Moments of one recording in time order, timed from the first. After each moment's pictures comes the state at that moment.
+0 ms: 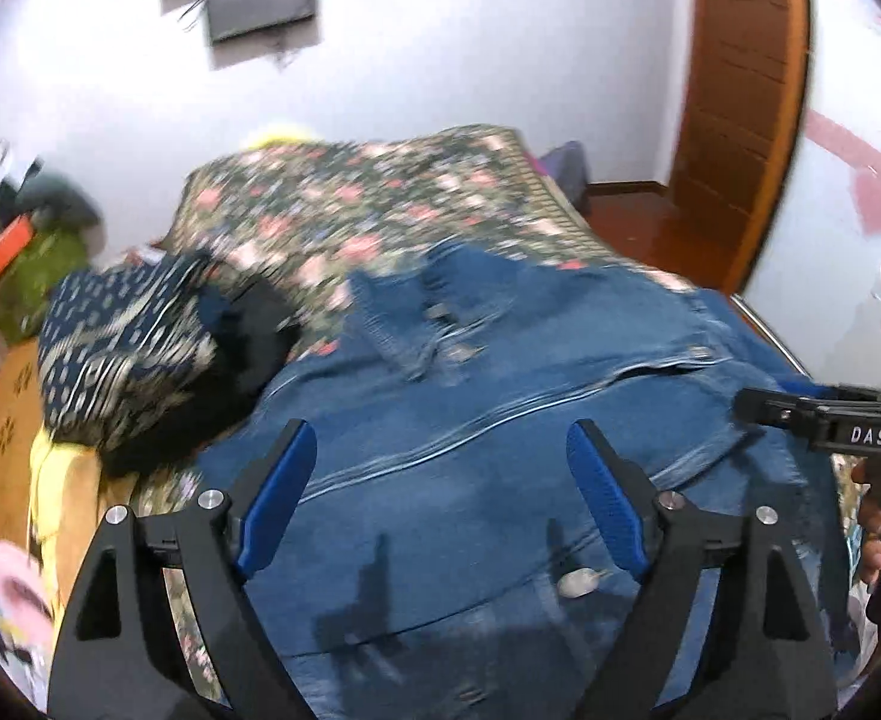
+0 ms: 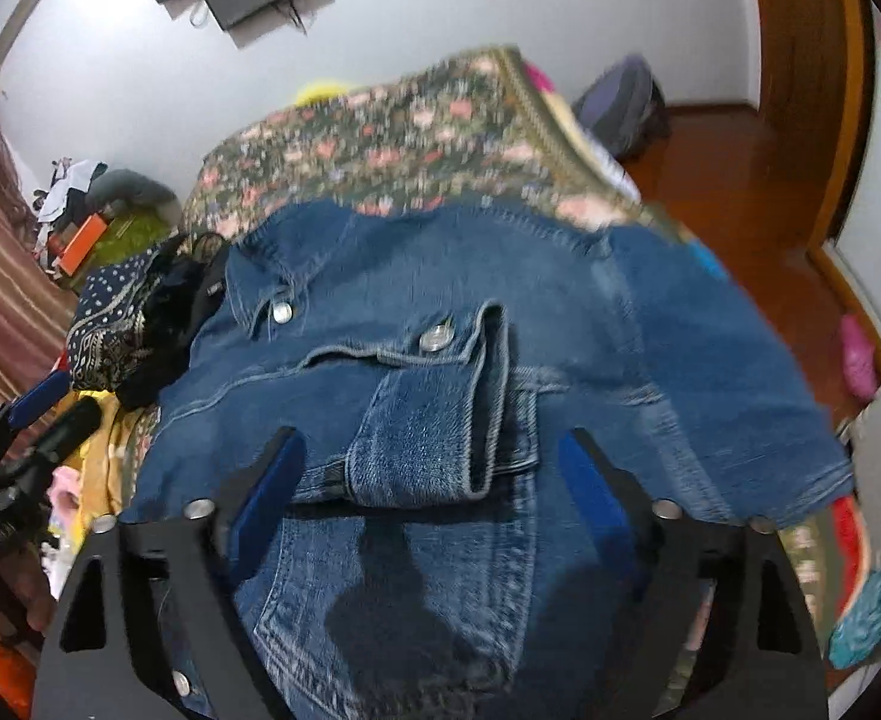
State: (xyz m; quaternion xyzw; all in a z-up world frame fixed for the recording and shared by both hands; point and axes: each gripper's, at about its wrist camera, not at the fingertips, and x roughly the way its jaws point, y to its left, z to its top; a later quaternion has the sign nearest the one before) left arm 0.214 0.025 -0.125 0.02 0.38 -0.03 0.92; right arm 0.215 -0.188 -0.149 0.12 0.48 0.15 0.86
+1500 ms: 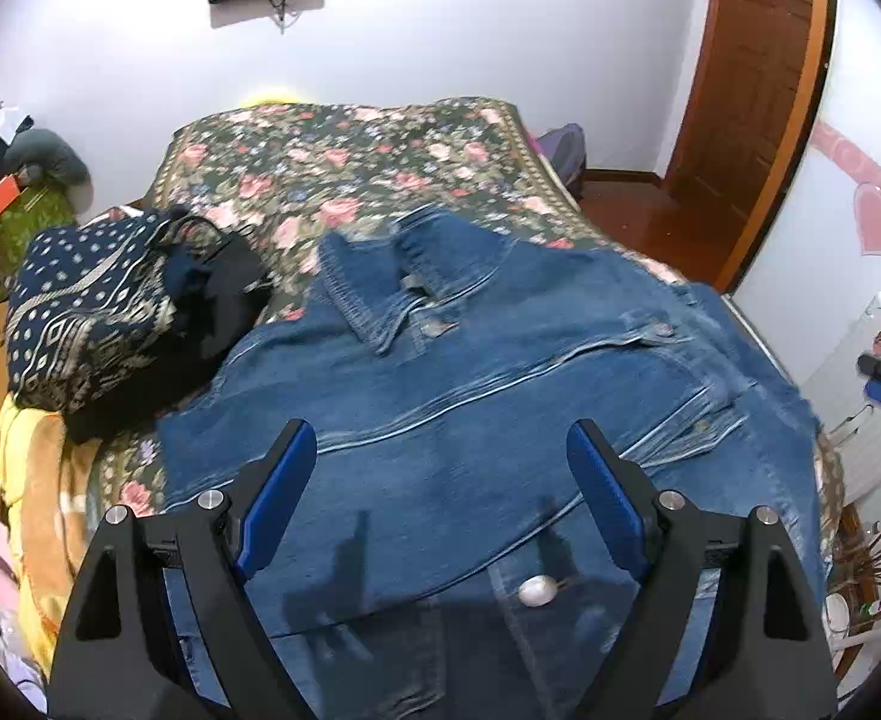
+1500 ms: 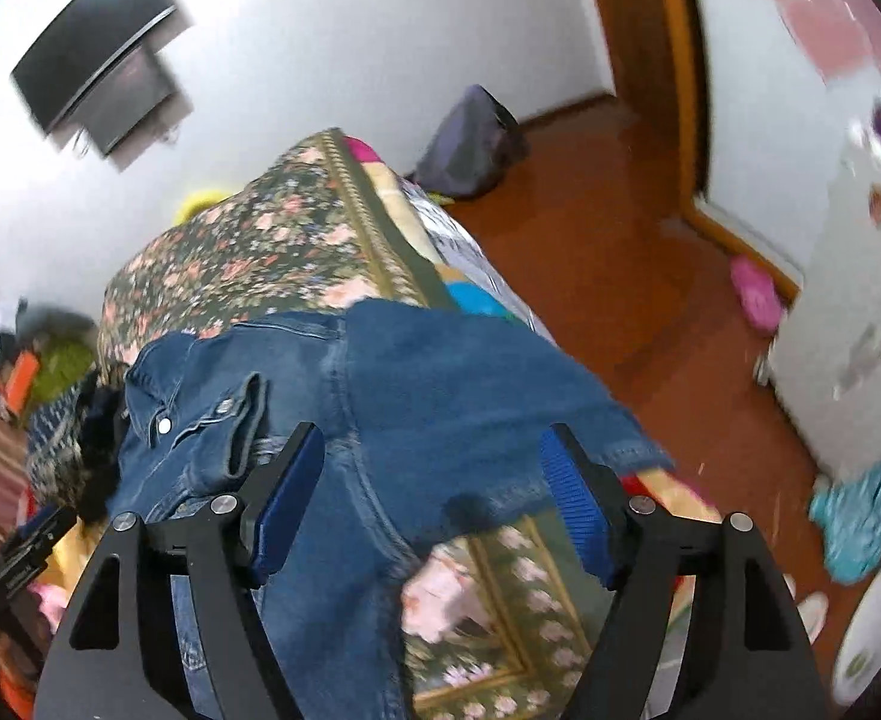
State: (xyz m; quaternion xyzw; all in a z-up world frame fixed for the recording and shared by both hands) left arm 0.225 -0.004 -0.142 -0.01 0.40 -0.05 0.91; right arm 0.178 -0.342 -0.125 0.22 0.42 0.00 0.88
